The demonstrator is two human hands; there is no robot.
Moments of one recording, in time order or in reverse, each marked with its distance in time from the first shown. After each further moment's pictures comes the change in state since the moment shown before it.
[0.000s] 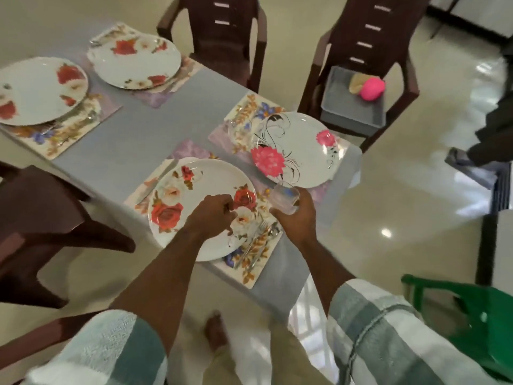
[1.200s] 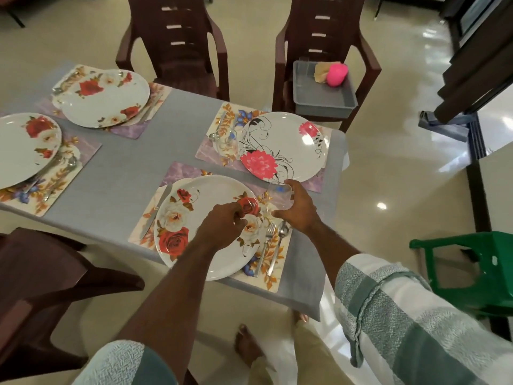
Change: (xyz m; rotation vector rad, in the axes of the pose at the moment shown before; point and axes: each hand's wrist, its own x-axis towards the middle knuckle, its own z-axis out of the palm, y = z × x) left_hand 0.010 0.000 -0.013 0.041 -0.074 0.203; right_hand 0.015 -0.002 0.016 -0.105 -0.114 0.137
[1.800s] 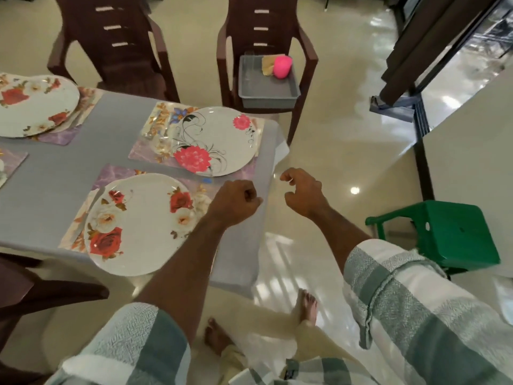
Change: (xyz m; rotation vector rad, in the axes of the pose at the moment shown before) left_hand 0.021 0.187 0.087 -0.048 0.008 0.204; right_hand -0.055 0.064 -0.190 -0.293 0.106 -0.101
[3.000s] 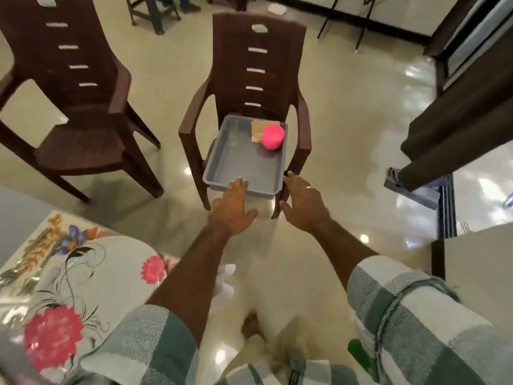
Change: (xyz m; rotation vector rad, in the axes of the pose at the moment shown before) left_hand 0.579 0.059 0.085 0.164 -0.043 -0.293; right_hand 0.546 0.170 -0.198 -0.328 -0.077 -0.298
